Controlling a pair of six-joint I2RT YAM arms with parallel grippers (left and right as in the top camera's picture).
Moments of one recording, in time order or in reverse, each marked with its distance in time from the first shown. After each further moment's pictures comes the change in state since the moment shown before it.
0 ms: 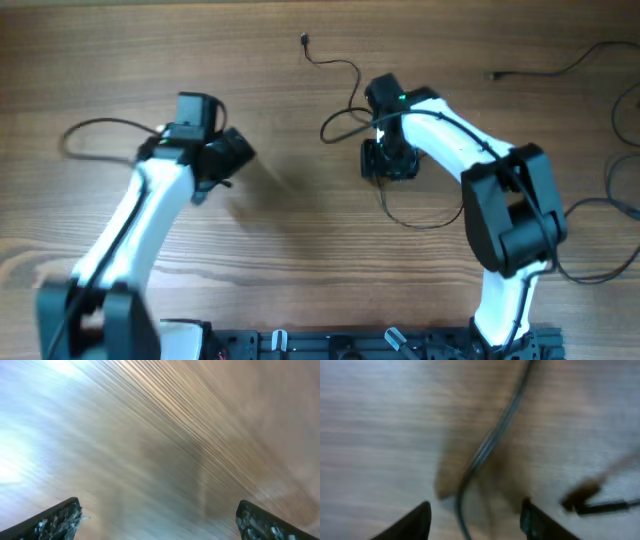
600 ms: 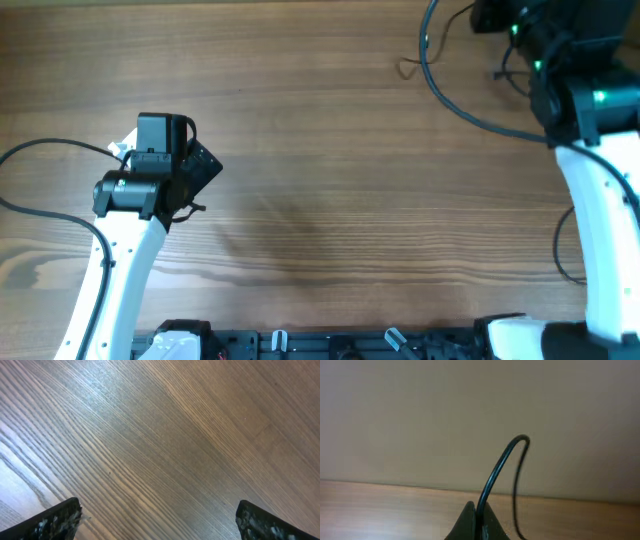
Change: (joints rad) left arm 0.042 -0.276 0.000 -0.208 -0.182 0.001; right arm -0.275 -0.540 0.337 0.422 0.111 -0.359
